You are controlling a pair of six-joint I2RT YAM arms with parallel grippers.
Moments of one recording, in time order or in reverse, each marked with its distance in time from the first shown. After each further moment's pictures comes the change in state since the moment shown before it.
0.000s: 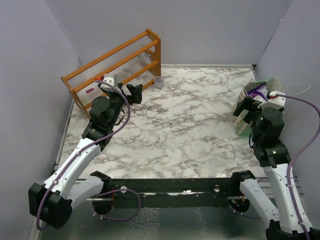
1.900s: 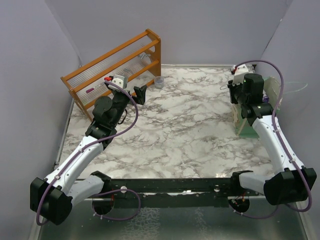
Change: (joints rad) left arm -0.037 0.042 0.000 0.089 0.064 0.179; right arm -0.014 0.537 0.246 0.041 -0.273 -0.484
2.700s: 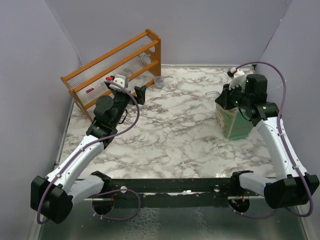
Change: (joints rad) left arm 0.000 0.011 0.000 -0.001 -0.024 0.023; right arm -0.007 -0.010 0.084 -0.201 -0.445 0.184
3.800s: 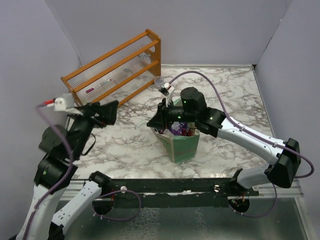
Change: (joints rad) left arm -0.018 -0.416 0.307 -0.808 -0.110 -0.397; right arm 0.785 0.227 0.048 0.409 -0.088 0.447
